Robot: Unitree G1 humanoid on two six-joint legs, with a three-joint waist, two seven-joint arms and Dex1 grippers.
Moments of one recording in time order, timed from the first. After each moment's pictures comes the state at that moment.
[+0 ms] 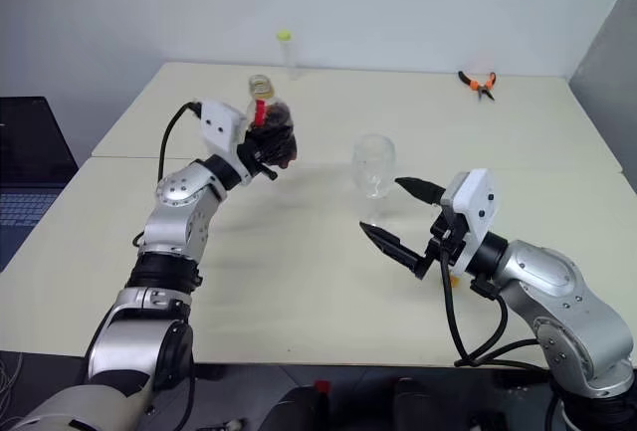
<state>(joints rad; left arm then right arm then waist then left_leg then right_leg) -0.84 0.38 0.04 0.56 -0.16 -0.03 -0.63 -0.21 -0.57 -0.08 -0.72 0.64 0.59 0.52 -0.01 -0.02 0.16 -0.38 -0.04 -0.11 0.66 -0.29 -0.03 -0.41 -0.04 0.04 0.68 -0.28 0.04</state>
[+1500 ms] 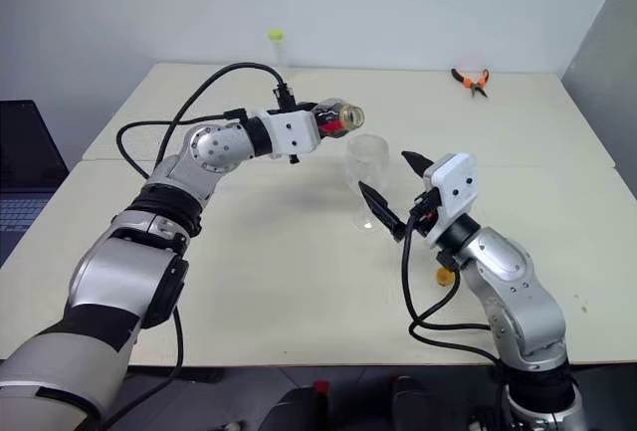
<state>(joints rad) -1.24 0.46 -0.29 1.13 0.42 -0.78 -0.50 -0.30 -0.34 0.03 -0.55 0.38 0.50 0.40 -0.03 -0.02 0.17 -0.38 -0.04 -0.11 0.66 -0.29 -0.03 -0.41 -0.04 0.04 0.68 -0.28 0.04</state>
